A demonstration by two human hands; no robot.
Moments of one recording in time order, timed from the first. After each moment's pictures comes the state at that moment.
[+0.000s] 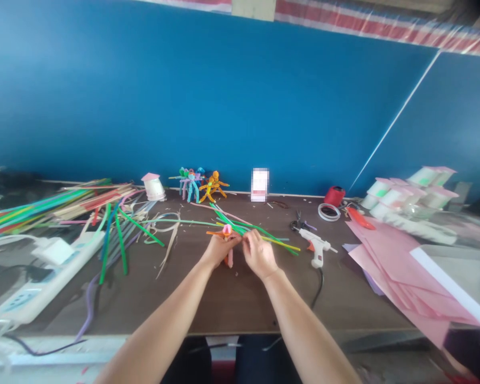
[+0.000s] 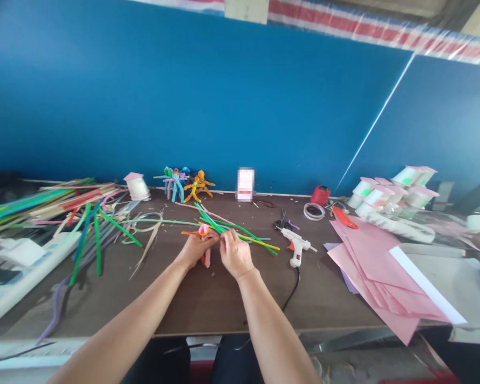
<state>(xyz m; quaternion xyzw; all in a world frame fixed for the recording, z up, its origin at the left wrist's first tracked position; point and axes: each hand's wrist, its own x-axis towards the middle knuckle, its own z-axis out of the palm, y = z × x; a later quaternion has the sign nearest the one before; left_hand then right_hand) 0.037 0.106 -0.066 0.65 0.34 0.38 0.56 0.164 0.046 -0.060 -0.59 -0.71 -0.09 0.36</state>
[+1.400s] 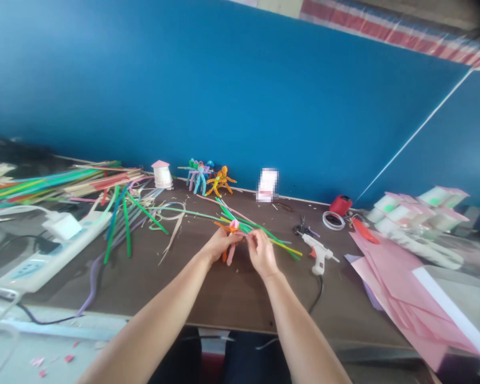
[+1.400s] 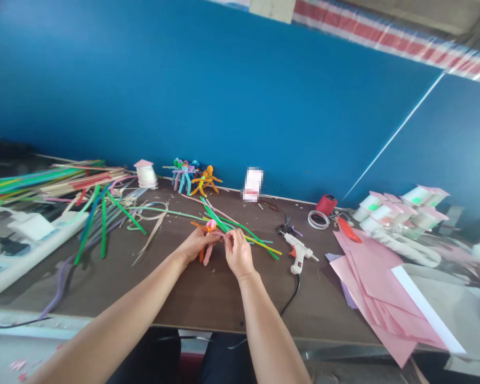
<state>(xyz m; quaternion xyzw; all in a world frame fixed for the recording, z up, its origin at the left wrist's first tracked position) 0.030 0.112 -0.066 0.62 0.26 0.37 0.65 0.167 0.053 -0.066 -0.54 -0.69 0.02 0.48</state>
